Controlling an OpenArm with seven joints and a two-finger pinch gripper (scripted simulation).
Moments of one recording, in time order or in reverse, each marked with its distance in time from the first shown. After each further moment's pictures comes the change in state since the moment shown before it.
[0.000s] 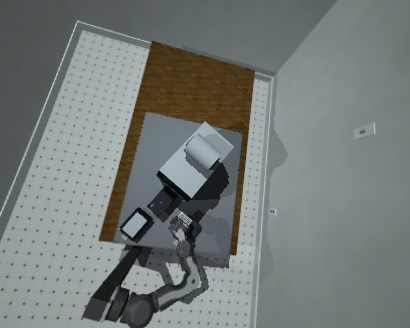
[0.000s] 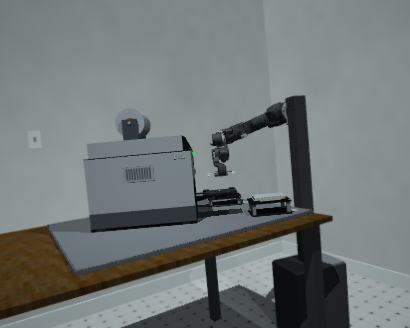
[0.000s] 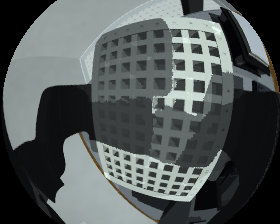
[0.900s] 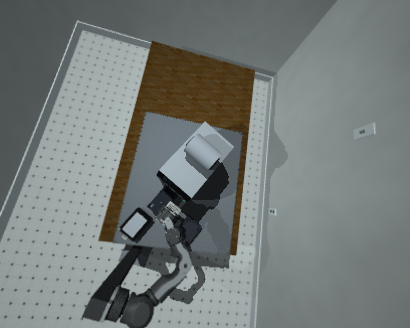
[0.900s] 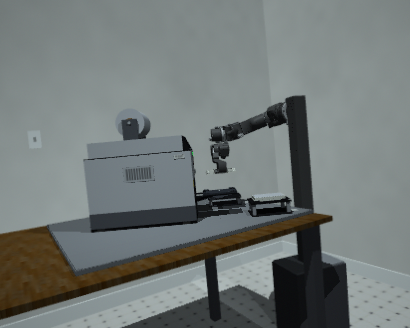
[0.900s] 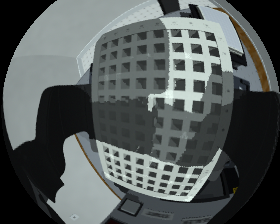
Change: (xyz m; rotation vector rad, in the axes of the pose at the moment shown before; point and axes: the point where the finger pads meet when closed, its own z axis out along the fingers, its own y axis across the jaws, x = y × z) arm -0.005 0.093 -0.020 -0.025 0.003 -0.029
